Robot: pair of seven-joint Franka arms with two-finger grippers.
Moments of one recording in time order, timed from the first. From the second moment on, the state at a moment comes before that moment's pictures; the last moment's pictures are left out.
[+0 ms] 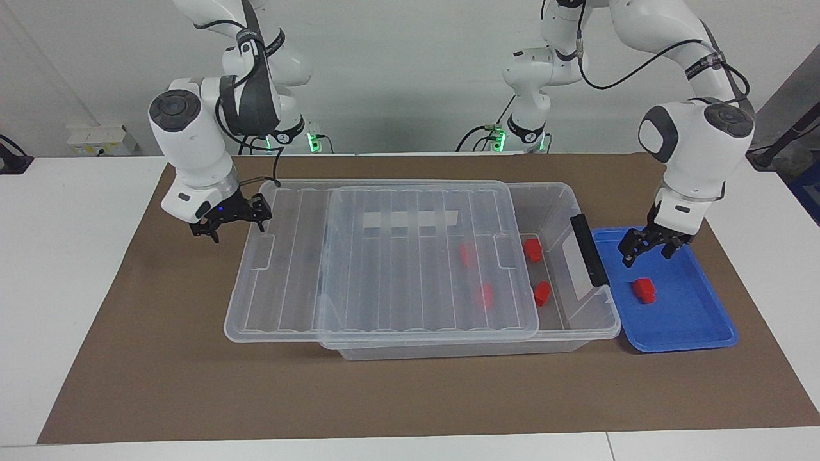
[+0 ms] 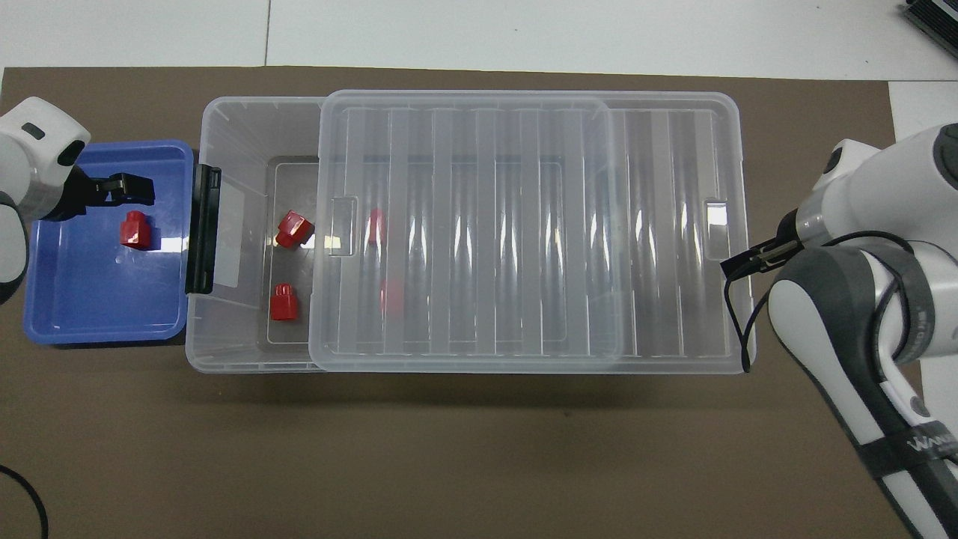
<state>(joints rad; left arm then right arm) 0.06 0.21 0.01 -1.82 0.04 2.18 -0.04 -0.11 0.06 0.15 -1.91 -0.08 1.93 -0.27</state>
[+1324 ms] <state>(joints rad) 0.18 0.46 0.01 -1.80 -0.07 2.36 0.28 -0.07 -0.04 0.17 -1.90 -0.08 1.88 0.01</state>
